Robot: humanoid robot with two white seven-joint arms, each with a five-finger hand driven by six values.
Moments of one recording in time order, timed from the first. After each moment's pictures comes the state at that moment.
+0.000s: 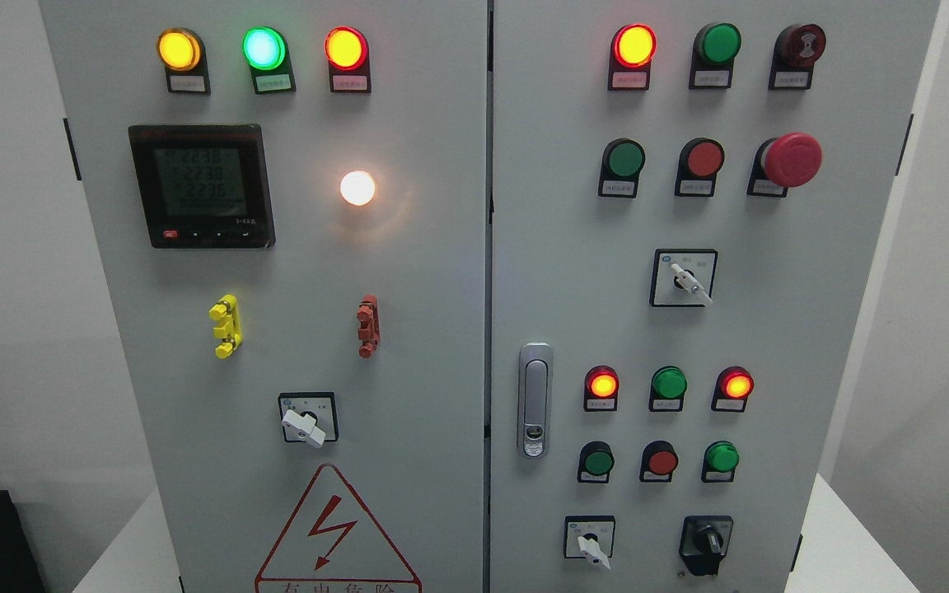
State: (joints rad) left arm 0.13 -0.06 0.04 -0.11 0.00 -0.04 -0.16; right arm 0.11 0.04 0.01 -1.77 0.00 -0.14 -0.08
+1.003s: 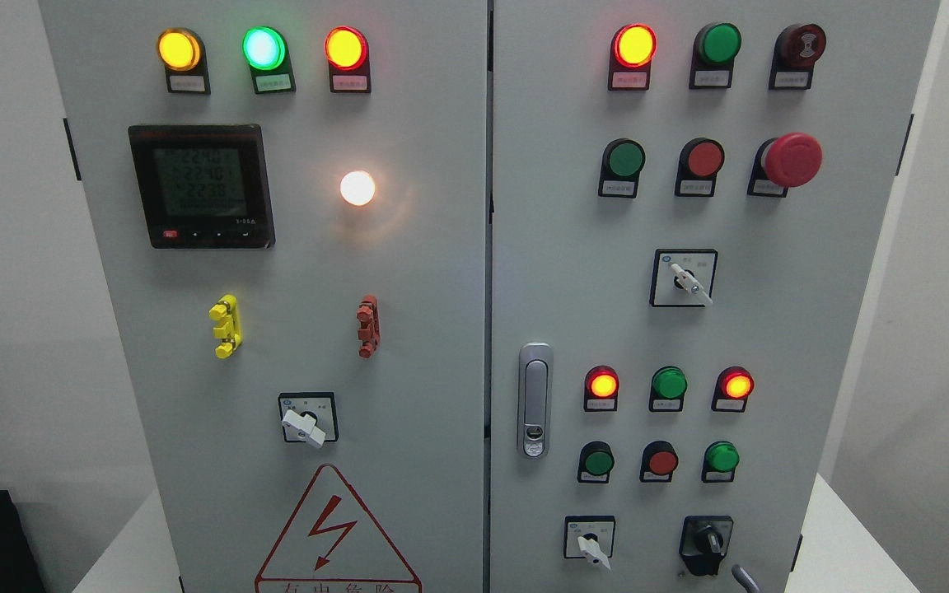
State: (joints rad) left arm 0.13 -0.06 0.04 -0.11 0.00 -0.04 -0.16; right arm 0.07 0.04 0.00 -1.77 0.00 -0.12 -0.08
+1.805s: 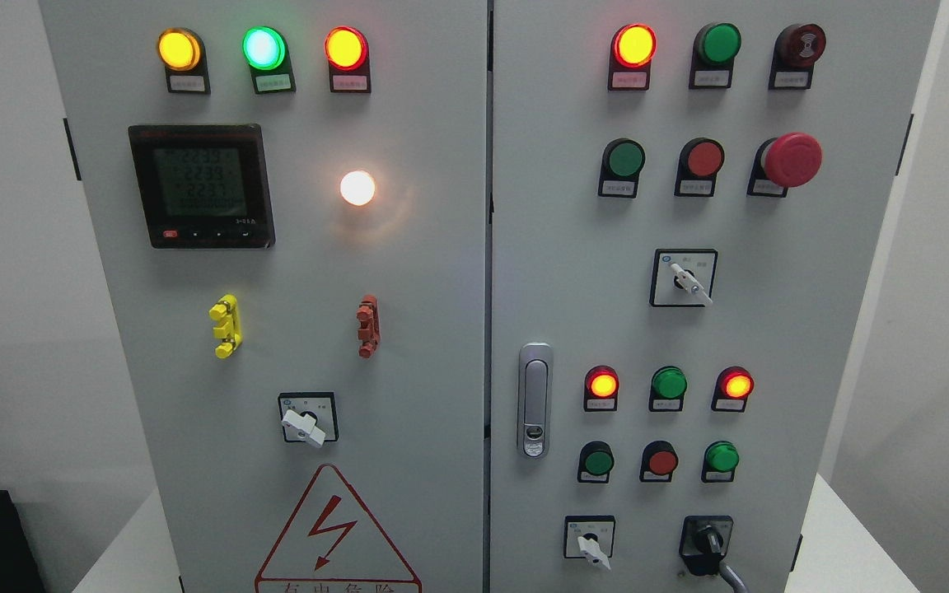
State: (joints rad) left arm 0.13 -0.06 0.04 -0.11 0.00 -0.04 -0.16; right arm 0.07 0.04 0.03 -1.76 0.00 -0.12 -0.08
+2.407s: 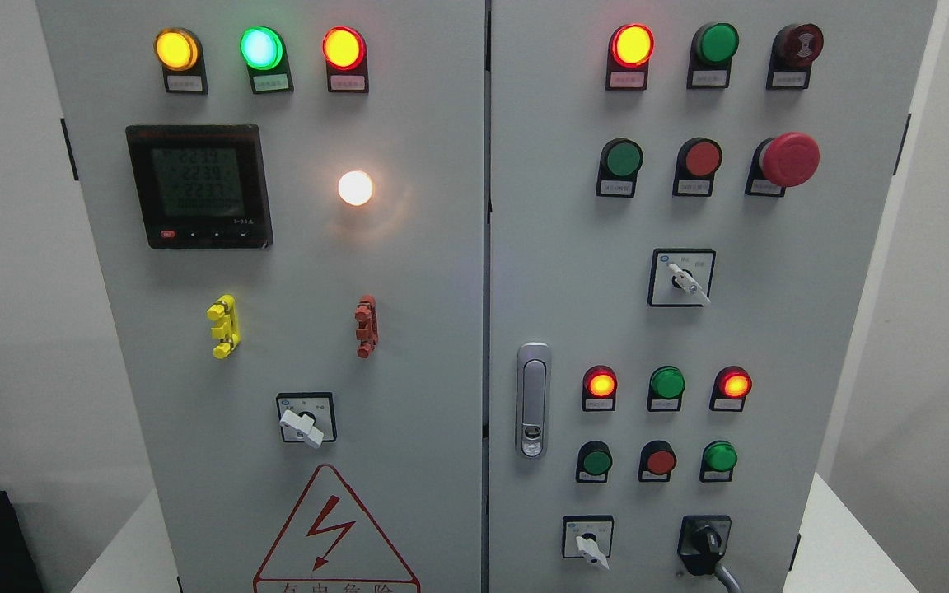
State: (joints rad) left arm 0.13 -0.06 0.04 -0.11 0.00 -0.04 -0.16; right arm 0.07 0.04 0.05 -1.77 0.00 -0.12 -0.08
